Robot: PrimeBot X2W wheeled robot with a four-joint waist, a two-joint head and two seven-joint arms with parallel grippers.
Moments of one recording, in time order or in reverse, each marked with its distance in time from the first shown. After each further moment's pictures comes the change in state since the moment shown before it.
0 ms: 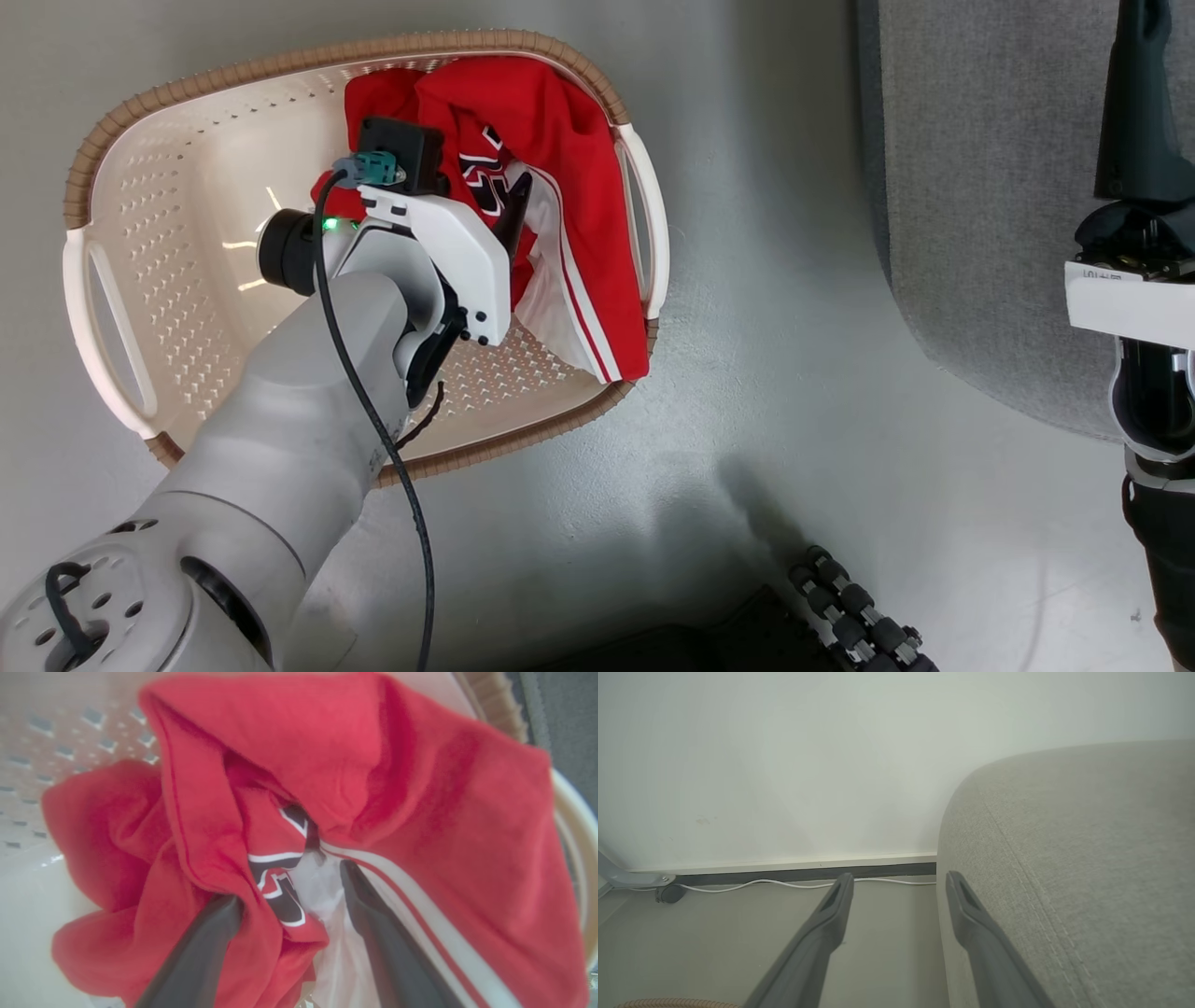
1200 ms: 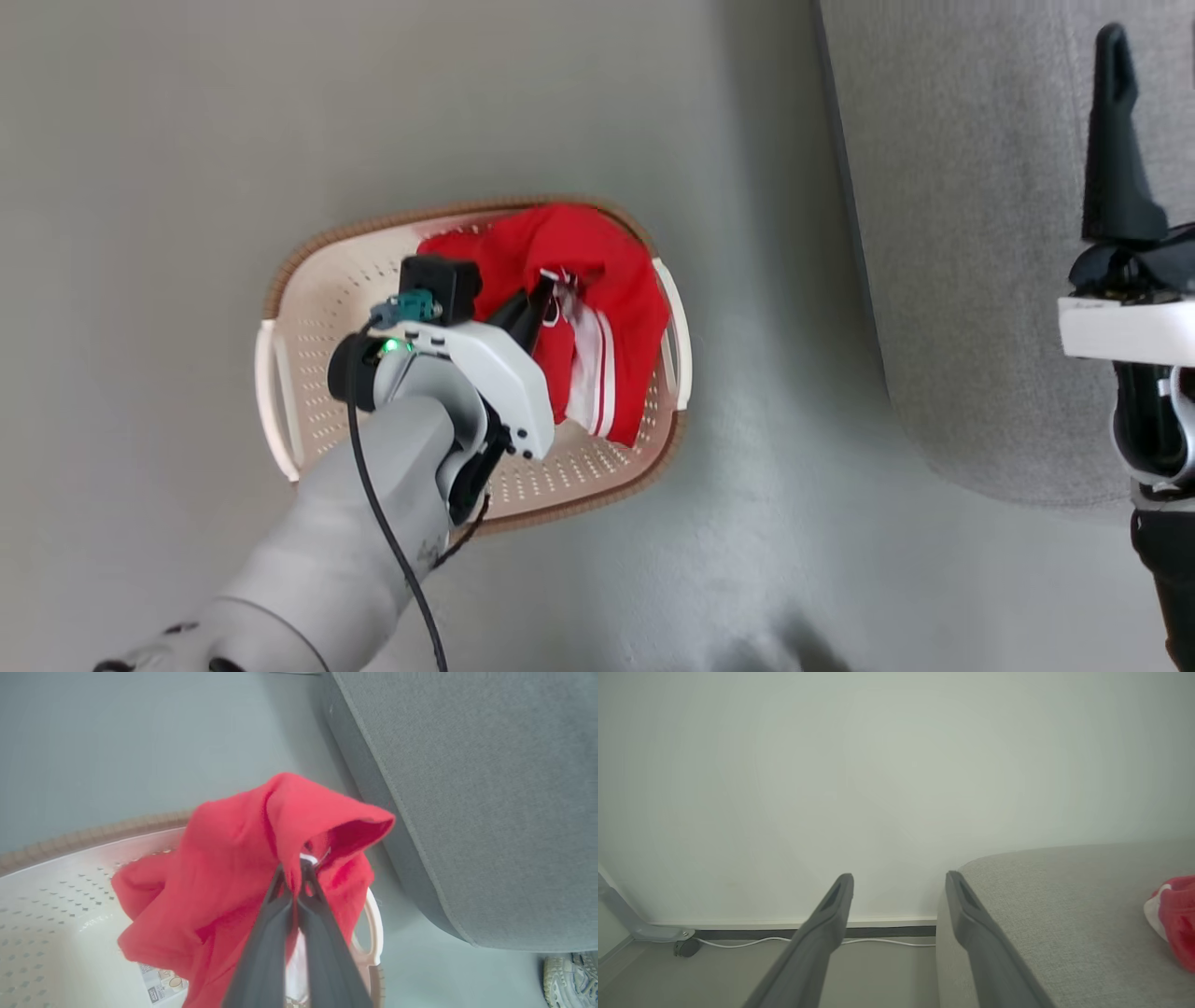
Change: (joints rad) left arm 0.190 -0.003 0.042 -0.130 -0.012 0.005 -0.109; right arm 0.045 -0.035 -0.014 0.104 -0.028 0.000 0.000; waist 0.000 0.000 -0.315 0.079
